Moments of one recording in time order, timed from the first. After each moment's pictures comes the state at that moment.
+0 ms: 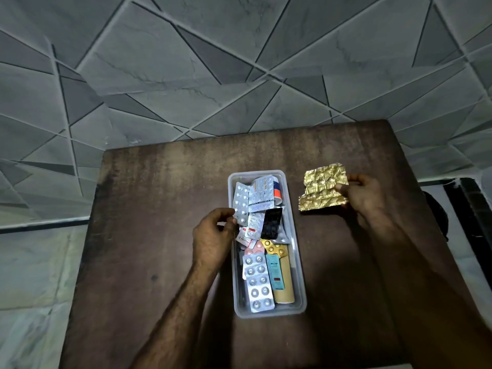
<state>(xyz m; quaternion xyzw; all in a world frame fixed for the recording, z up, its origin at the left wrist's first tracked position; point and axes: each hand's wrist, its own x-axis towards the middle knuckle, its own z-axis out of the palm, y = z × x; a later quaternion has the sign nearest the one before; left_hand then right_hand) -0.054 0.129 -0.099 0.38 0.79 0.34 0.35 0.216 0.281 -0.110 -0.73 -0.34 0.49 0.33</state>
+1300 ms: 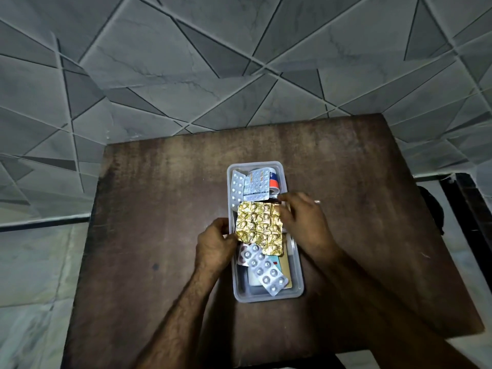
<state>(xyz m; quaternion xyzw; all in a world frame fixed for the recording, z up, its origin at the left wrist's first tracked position) -0.044 0.093 -0.101 0.37 0.81 0.25 0.39 0.142 0.176 -0.106 -0.58 -0.74 0.28 0.18</state>
